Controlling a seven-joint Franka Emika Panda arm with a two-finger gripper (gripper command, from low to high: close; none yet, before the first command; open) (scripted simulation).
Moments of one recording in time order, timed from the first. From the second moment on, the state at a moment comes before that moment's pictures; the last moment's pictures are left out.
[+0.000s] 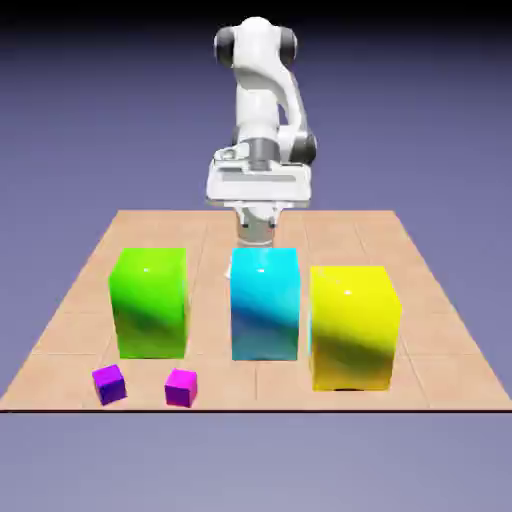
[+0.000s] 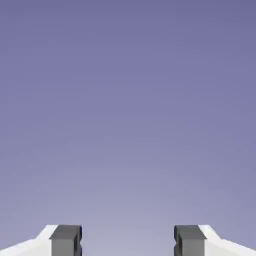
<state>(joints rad) 0.06 -0.57 0.02 -2.78 -0.03 3.01 0.76</state>
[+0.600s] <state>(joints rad) 0.65 -0.34 -0.21 -2.68 -0.81 2.97 0.78</state>
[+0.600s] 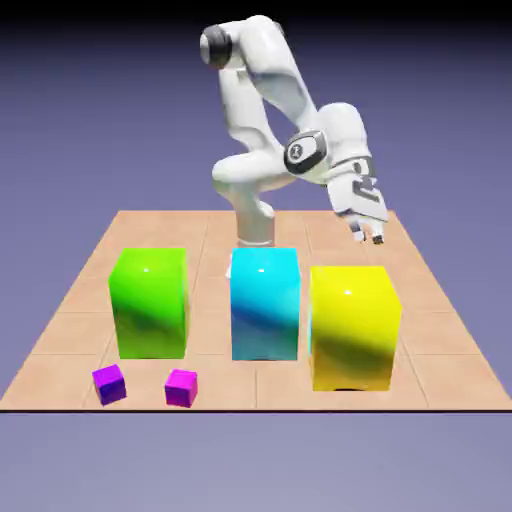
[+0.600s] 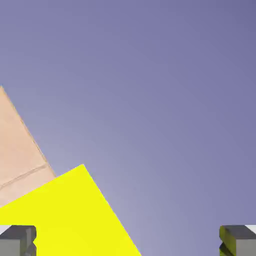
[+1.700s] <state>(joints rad) 1.67 0.13 -0.76 -2.60 -2.25 2.99 0.77</state>
